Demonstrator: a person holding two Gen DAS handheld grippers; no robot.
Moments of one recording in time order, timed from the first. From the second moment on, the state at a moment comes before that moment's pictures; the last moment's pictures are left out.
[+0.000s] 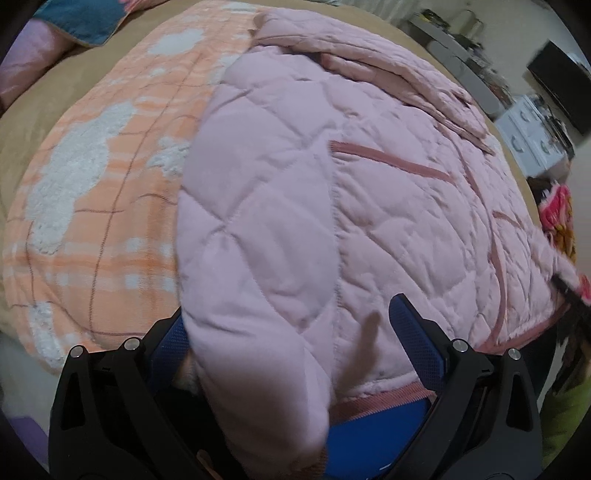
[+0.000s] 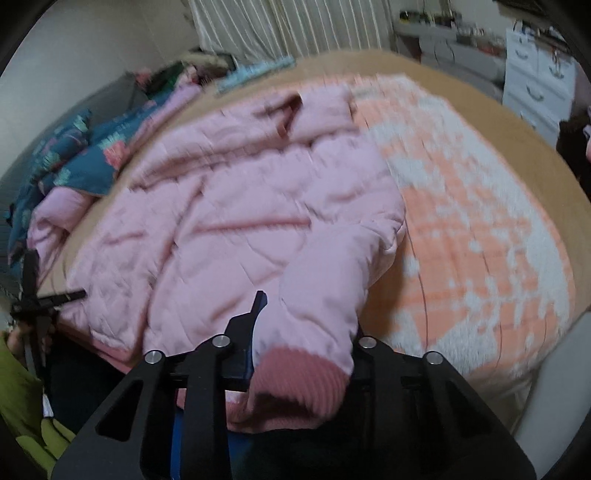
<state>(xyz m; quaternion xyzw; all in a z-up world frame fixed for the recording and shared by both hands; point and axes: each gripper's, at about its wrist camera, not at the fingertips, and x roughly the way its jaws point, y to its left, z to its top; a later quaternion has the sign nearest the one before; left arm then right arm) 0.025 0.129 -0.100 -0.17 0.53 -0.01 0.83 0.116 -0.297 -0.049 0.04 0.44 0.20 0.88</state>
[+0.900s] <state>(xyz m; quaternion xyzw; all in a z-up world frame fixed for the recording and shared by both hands) 0.044 0.117 -0.014 -0.13 0.42 -0.02 0.90 0.143 -0.294 0.024 0.10 0.33 0.23 0.91</state>
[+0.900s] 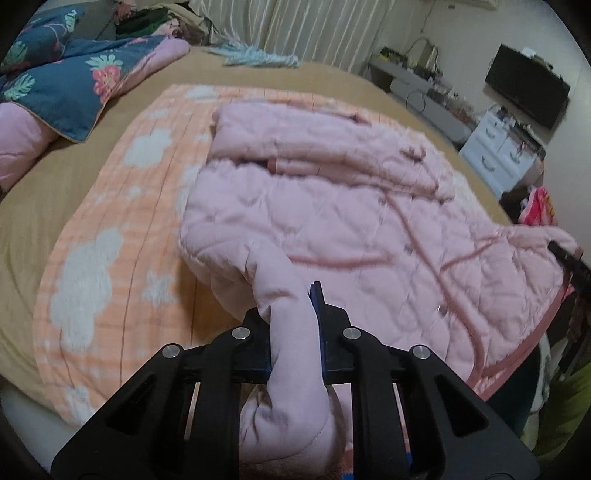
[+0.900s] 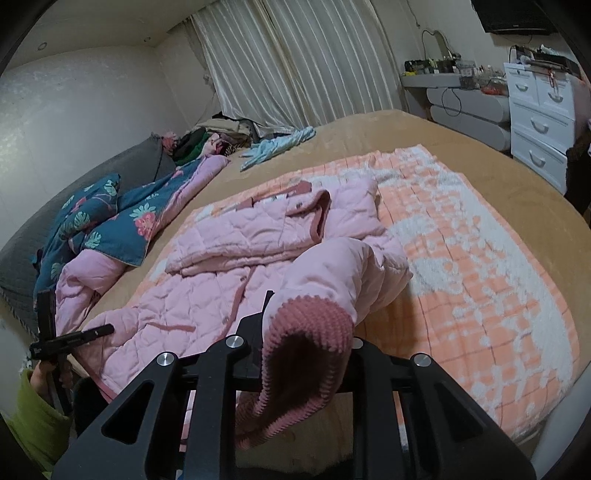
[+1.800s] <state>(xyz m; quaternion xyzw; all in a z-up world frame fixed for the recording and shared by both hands) 0.097 0.146 0.056 -0.18 0.34 -0.02 0.92 0.188 -0.290 0.082 0.12 0.28 0.20 0.93</state>
